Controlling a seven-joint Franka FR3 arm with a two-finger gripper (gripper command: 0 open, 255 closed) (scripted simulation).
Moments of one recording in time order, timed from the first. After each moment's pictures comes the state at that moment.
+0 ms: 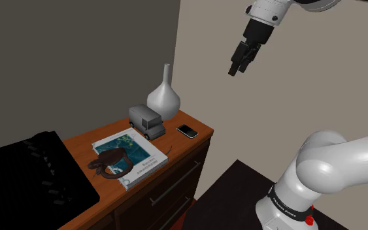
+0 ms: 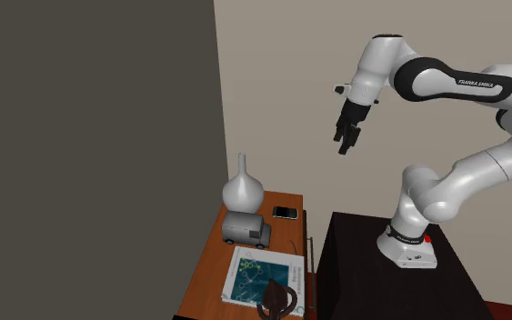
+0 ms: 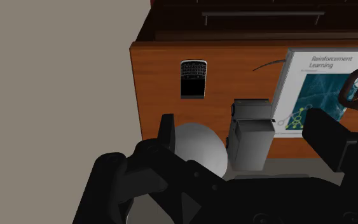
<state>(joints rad) -0.01 -0.82 0.01 -2.30 0.05 1.65 -0.10</state>
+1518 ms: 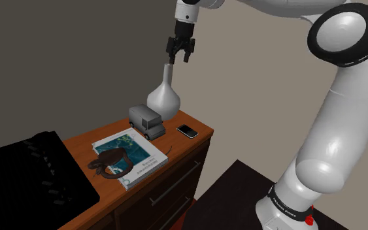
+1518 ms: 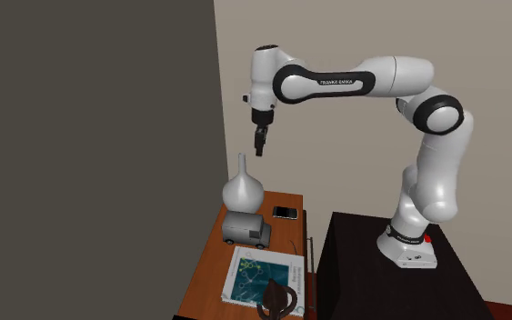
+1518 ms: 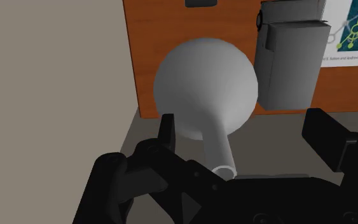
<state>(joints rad) -0.02 0.13 0.06 -1.48 0.00 1.64 -0.02</state>
